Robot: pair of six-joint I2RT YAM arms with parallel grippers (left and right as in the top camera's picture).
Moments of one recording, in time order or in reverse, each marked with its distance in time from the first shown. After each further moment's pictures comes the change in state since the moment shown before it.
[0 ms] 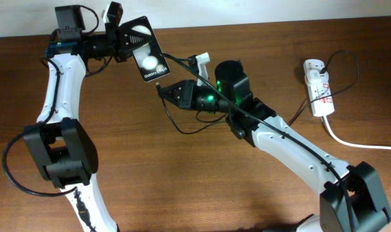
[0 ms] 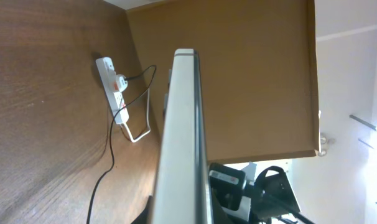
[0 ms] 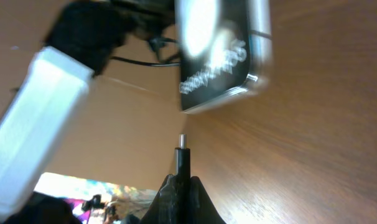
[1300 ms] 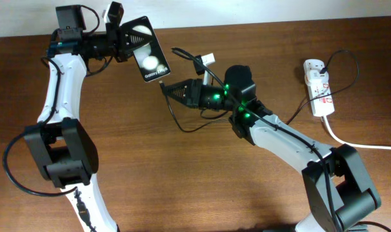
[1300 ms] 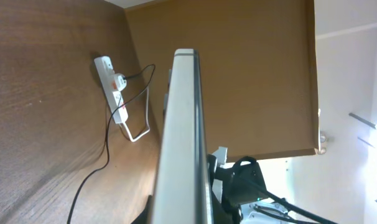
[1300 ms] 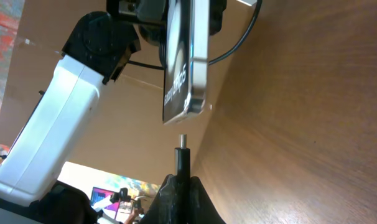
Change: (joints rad) left arm -0.006 0.000 0.000 0.003 0.003 0.000; right arm -0.062 0.105 -0.095 0.362 -0.130 0.140
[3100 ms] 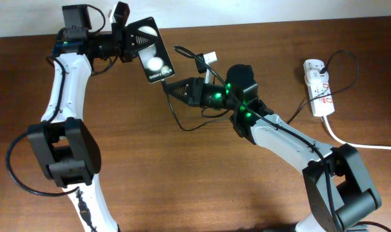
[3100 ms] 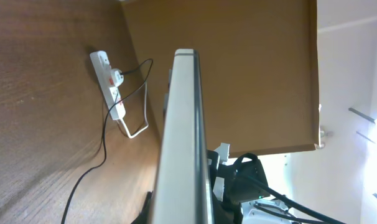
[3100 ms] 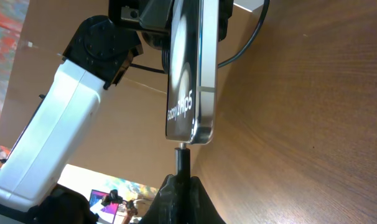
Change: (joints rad) left arm -0.027 0.000 0.000 0.000 0.000 0.000; right arm -0.006 0.000 0.000 0.014 0.003 -0.001
